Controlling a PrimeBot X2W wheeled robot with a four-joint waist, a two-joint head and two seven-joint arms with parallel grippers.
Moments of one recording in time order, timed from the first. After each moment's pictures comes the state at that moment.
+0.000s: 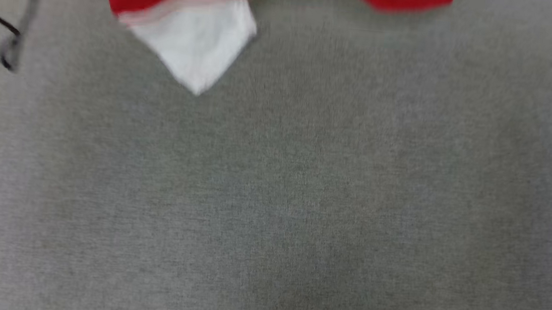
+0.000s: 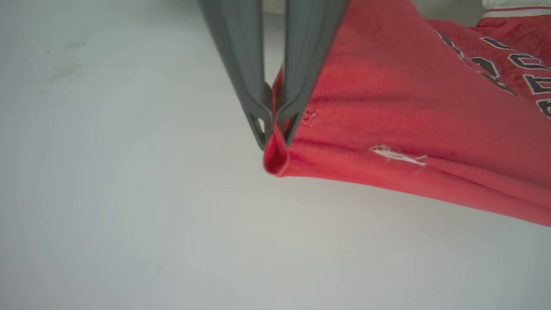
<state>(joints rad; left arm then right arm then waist) -1.37 0.43 -0.27 0.67 -0.64 -0.06 -0.14 -1.28 -0.30 0.06 0.54 0.28 0.13 0.30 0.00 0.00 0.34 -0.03</state>
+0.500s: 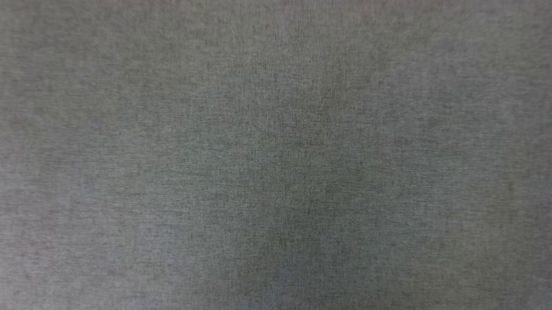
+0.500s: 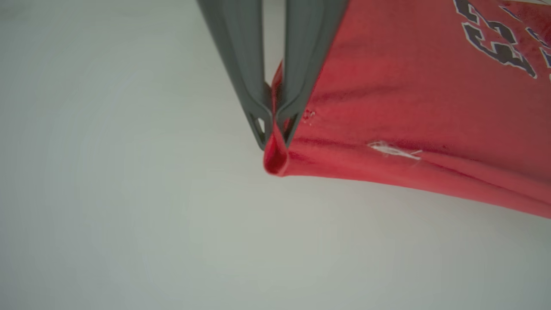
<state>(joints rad) -1.65 0.47 -0.26 0.77 -0.61 -0.10 -0.21 -1.57 -0.30 0.12 0.64 0.26 0.13 0.09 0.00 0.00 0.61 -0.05</state>
